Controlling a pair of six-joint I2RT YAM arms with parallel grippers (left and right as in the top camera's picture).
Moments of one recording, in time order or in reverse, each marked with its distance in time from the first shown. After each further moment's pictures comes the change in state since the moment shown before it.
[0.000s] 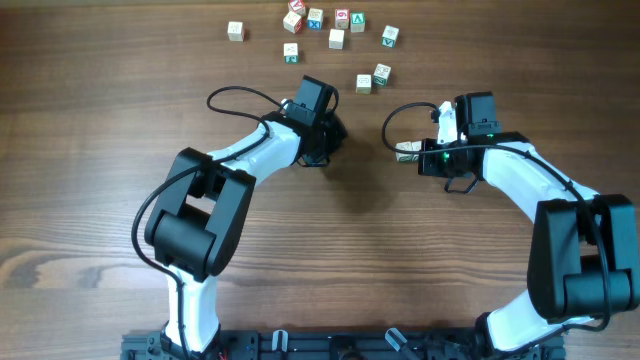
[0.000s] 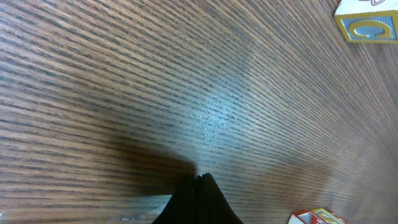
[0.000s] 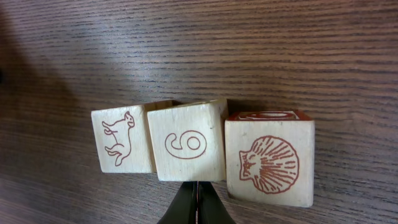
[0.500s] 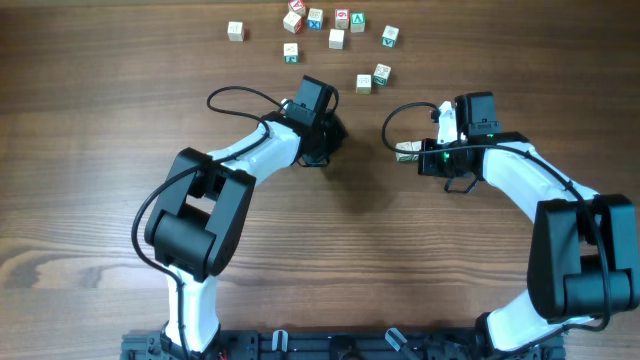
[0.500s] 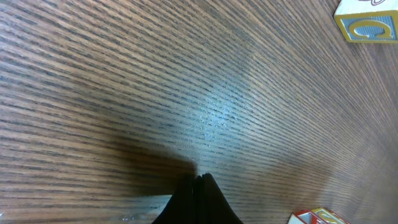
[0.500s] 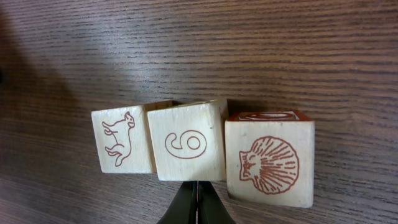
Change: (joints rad) left arm 0.000 0.000 0.000 0.000 0.000 0.000; right arm 0.000 0.000 0.000 0.001 0.000 0.000
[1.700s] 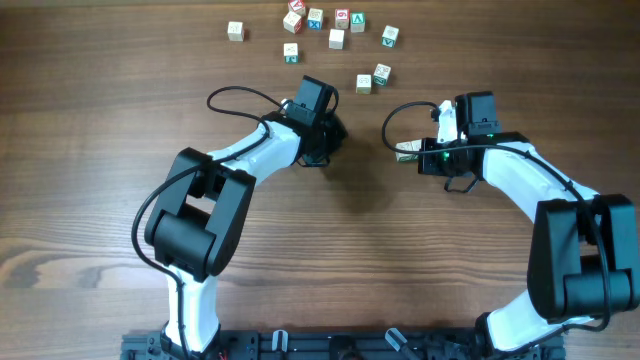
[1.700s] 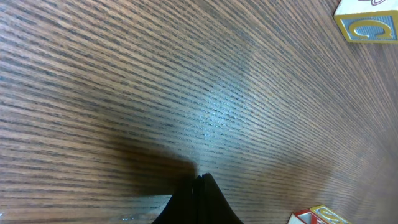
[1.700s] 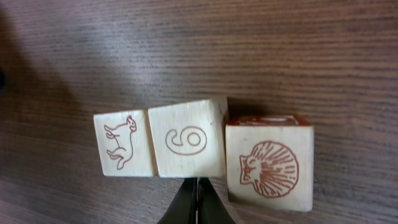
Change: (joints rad) left arm 0.000 0.000 0.000 0.000 0.000 0.000; right arm 0.000 0.000 0.000 0.006 0.000 0.000
